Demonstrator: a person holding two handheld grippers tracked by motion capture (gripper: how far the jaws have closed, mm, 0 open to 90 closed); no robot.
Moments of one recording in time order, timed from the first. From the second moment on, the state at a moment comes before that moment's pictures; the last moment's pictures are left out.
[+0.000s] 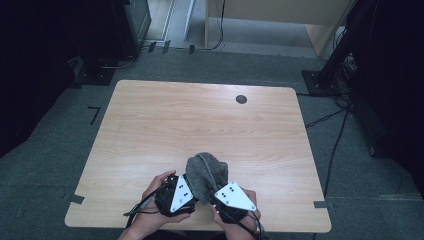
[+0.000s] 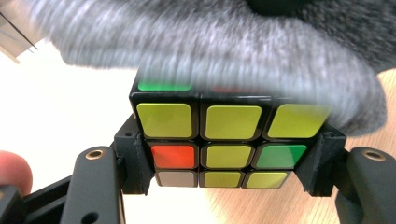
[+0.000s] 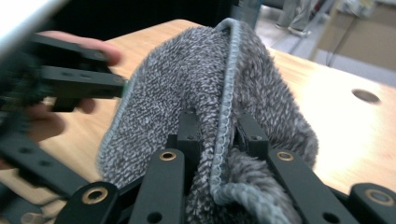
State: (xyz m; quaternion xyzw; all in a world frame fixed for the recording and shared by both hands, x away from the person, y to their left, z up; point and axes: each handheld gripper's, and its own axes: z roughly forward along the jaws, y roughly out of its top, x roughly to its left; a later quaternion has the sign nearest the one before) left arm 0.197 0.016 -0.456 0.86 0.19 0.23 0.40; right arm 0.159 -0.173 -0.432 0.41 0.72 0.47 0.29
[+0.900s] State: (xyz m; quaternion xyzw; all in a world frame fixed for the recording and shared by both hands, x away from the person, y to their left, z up) left arm 0.196 0.012 -0.458 0.86 0.19 0.23 0.40; right arm 0.152 -0.163 -0.430 0.40 0.72 0.48 0.30
